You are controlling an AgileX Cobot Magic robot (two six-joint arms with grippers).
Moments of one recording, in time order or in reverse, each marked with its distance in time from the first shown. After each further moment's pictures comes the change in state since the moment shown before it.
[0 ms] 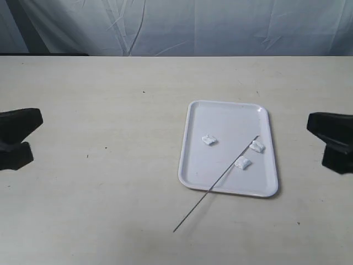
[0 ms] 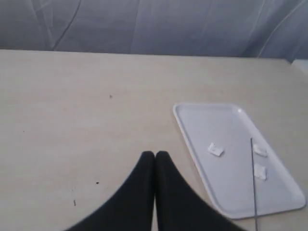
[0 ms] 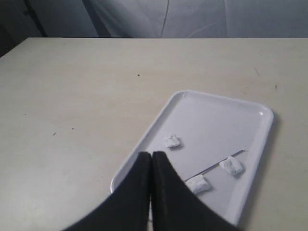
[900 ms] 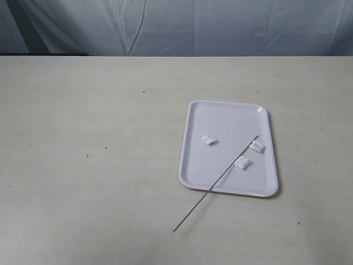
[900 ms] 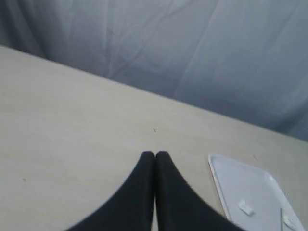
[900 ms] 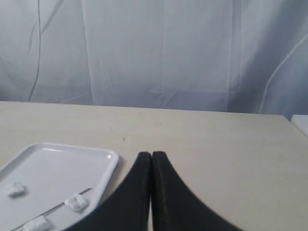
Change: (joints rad) left arm 0.274 -0.352 0.140 -0.144 0.084 0.003; right arm -0.203 -0.557 0.351 -0.697 -0.279 0.469
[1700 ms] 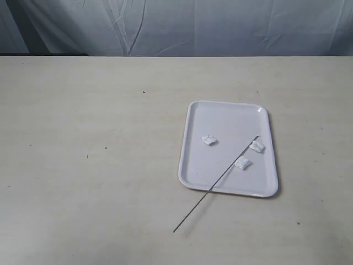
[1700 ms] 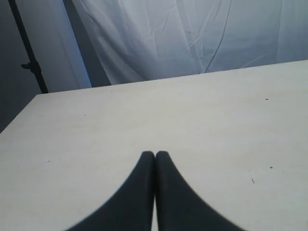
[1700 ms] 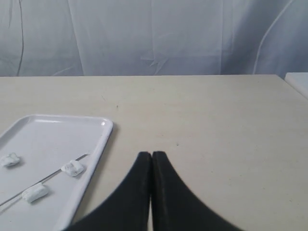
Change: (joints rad) left arm 0.295 -0.297 0.035 0.210 0.283 0.363; right arm -0.006 -0.072 0.008 -0.301 0.171 0.342
